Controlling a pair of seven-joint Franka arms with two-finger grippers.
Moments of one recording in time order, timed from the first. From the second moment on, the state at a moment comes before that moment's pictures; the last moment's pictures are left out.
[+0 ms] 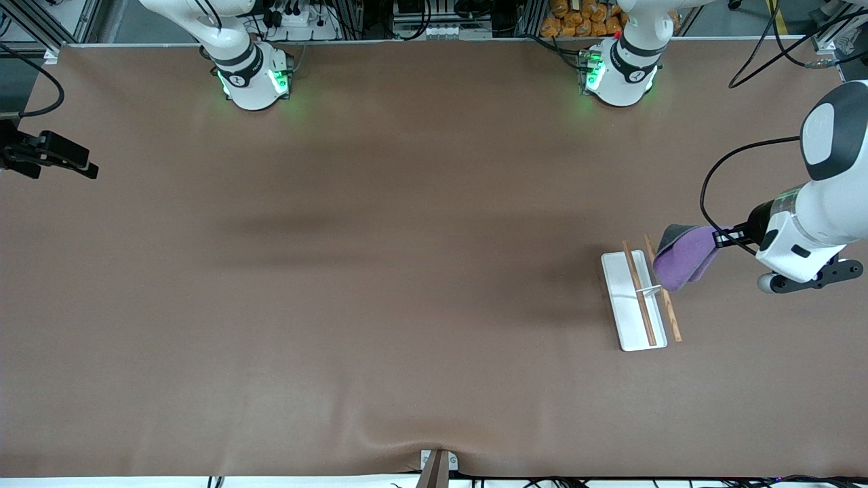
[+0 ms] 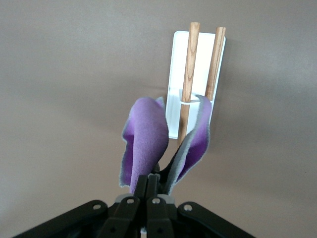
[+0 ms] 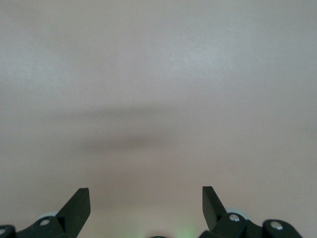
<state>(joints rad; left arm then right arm) 0.16 0.29 -0.26 -1.52 0.11 1.61 -0.30 -0.04 0.00 -0.05 -1.56 0.03 1.48 -0.05</state>
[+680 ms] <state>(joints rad) 0.15 0.34 -0.26 -1.49 0.11 1.68 -0.30 -0.04 -0.02 -0.05 -1.54 0.03 1.49 0.00</state>
